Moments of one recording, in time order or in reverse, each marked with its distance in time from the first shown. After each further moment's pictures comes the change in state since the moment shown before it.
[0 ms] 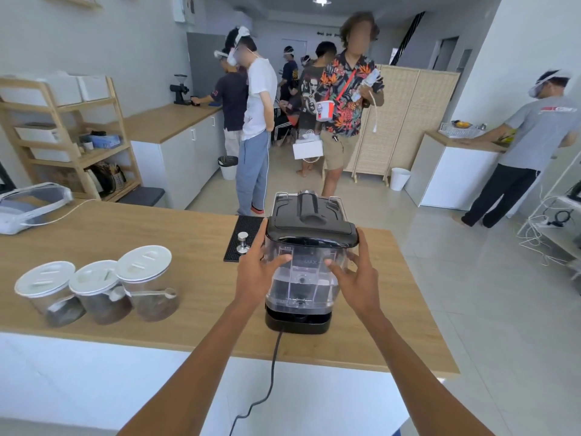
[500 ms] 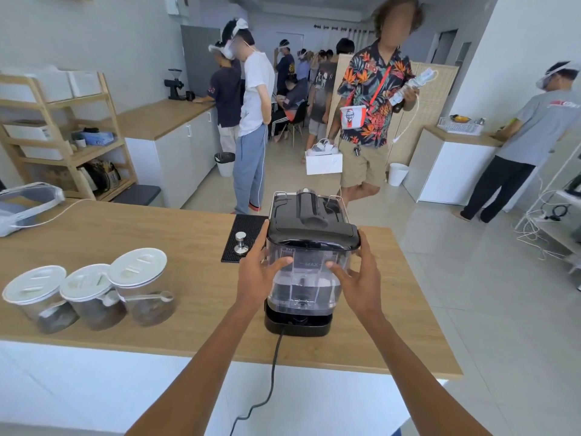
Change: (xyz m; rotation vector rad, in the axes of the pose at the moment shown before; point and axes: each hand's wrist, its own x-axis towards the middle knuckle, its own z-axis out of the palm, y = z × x) left_hand 0.009 -0.011 0.007 -0.075 -0.020 -0.018; right_hand 0.006 0.009 0.004 -0.003 0.057 -0.014
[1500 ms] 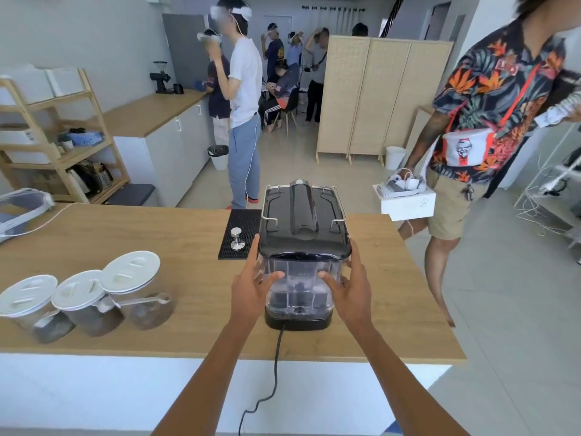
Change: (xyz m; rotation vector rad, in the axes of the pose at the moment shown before) left_hand -0.018 -0.034 -0.003 0.178 -0.002 0.031; right_hand -0.025 0.032 0.023 -0.018 -0.007 0.177
